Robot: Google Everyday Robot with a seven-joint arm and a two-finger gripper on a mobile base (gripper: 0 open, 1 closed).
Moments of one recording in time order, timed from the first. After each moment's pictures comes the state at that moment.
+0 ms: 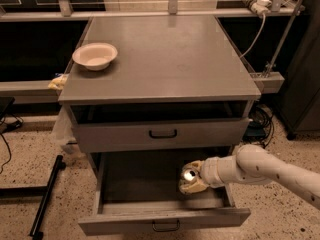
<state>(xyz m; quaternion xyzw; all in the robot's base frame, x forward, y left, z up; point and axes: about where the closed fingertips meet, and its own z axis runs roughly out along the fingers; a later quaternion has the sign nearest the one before) 0.536 -0.116 0.507 -0.59 0.70 0.21 0.35</state>
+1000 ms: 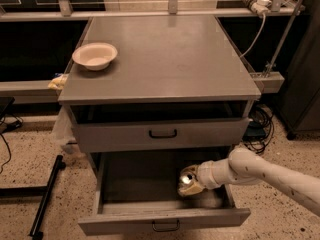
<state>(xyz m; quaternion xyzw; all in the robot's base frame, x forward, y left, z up) 0.557 -0.117 0.446 -0.59 0.70 0.22 0.34</state>
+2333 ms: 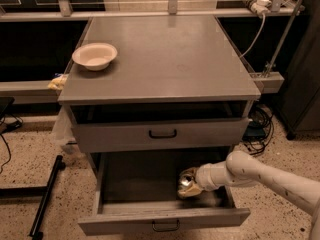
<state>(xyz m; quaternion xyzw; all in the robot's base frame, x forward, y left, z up) 0.562 -0.118 0.415 -0.59 0.70 0.22 0.33</state>
